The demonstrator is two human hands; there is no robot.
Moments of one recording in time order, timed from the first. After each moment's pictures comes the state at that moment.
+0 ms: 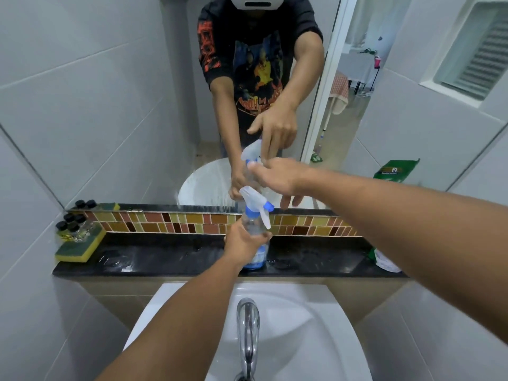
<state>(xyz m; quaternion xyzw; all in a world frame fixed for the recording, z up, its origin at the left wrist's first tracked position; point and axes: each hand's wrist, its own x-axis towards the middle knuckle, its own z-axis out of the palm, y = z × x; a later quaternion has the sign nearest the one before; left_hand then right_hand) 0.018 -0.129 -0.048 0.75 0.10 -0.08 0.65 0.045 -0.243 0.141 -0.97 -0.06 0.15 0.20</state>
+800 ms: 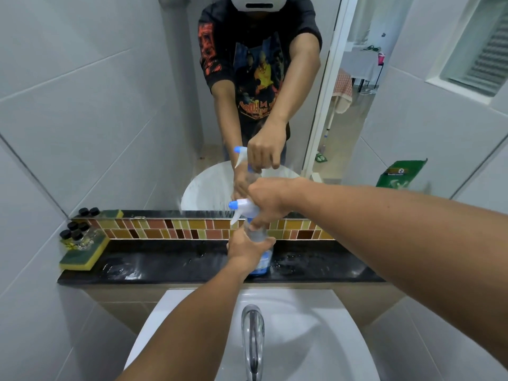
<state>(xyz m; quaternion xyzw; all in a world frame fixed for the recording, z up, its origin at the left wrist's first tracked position) 0.018 -0.131 -0.050 0.77 0.13 -0.07 0.62 0.073 -0.231 0.098 -0.94 -0.32 0.09 -0.08</state>
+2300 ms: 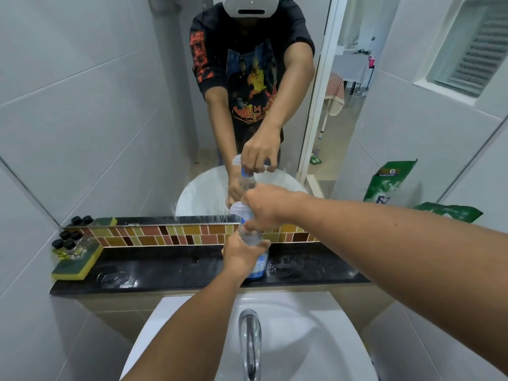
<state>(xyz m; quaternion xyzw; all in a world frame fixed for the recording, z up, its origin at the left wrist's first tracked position) 0.018 -0.133 -0.049 0.76 0.13 -0.07 0.64 0.060 -0.235 0.086 -0.96 -0.27 0.05 -0.02</state>
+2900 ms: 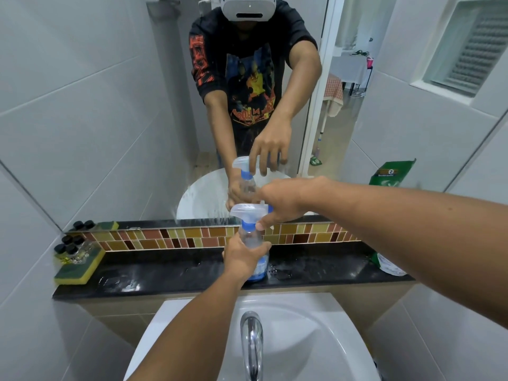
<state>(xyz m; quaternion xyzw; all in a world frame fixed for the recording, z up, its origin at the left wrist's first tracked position) 0.018 -0.133 -0.051 0.76 0.12 -0.06 0.64 0.059 -0.267 0.119 -0.95 -0.30 0.12 -0.02</state>
